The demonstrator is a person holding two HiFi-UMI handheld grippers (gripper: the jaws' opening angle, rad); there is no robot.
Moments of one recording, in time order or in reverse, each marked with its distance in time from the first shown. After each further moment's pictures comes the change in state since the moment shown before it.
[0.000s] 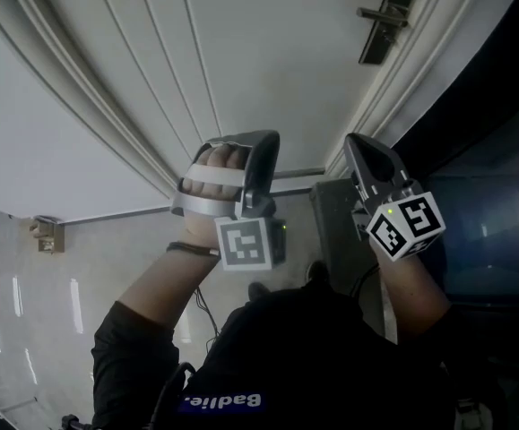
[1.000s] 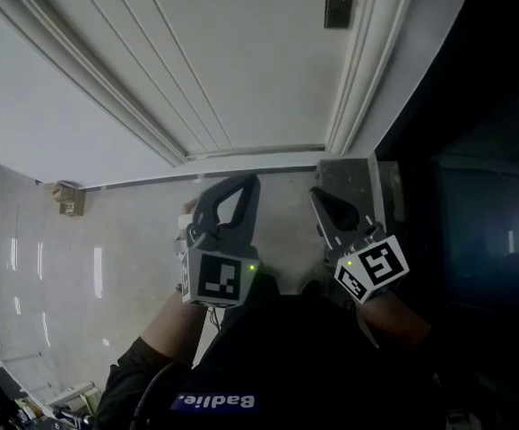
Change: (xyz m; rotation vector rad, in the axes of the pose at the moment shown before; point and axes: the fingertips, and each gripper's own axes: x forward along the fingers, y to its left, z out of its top) left arm -0.085 -0.079 0.140 -0.800 0.011 -0.121; right arm -0.175 0.009 -0.083 0.158 0.085 0.215
